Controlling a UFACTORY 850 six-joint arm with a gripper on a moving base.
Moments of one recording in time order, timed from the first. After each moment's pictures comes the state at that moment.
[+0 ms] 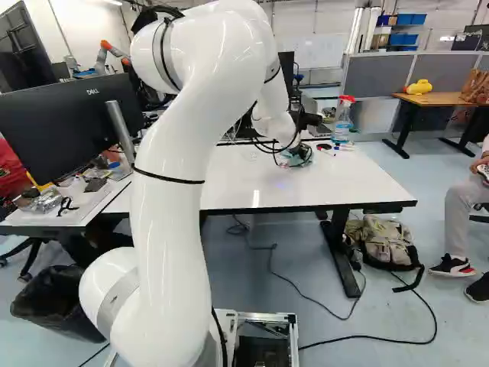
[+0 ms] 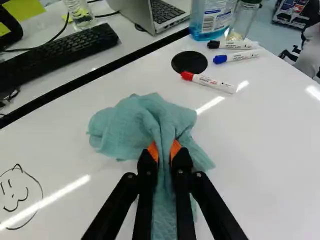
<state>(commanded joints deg) -23.9 -33.3 -71.4 5.9 8.4 0.0</state>
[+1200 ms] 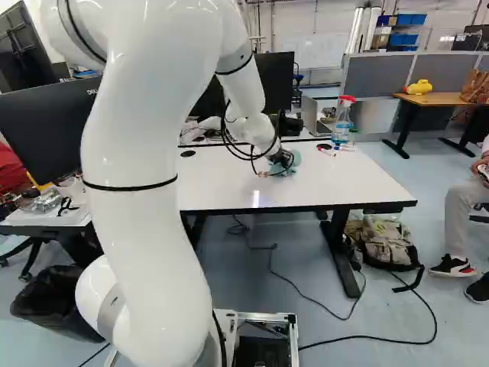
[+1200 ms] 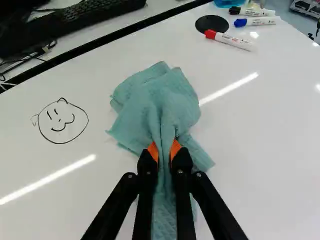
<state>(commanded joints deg) -20.5 -19.2 -53.0 5.9 8.4 0.0</state>
